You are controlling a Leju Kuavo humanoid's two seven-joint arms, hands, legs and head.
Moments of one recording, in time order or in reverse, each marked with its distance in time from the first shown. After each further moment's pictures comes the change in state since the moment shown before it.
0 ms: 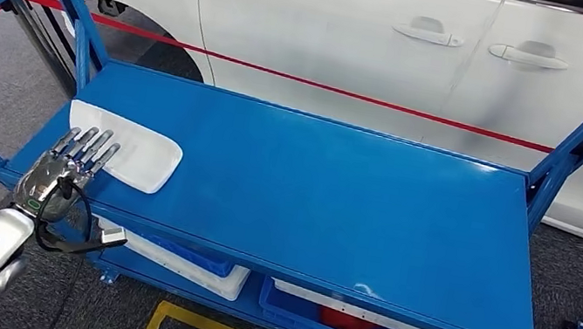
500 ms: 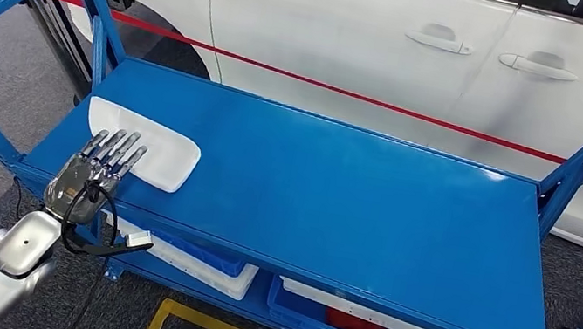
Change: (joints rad) left arm -0.002 -0.076 -0.038 -0.013 0.000 0.009 0.018; right arm 0.005 -0.008 0.000 0.002 0.001 0.001 -0.018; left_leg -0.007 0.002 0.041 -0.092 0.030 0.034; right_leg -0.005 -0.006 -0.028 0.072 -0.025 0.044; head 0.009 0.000
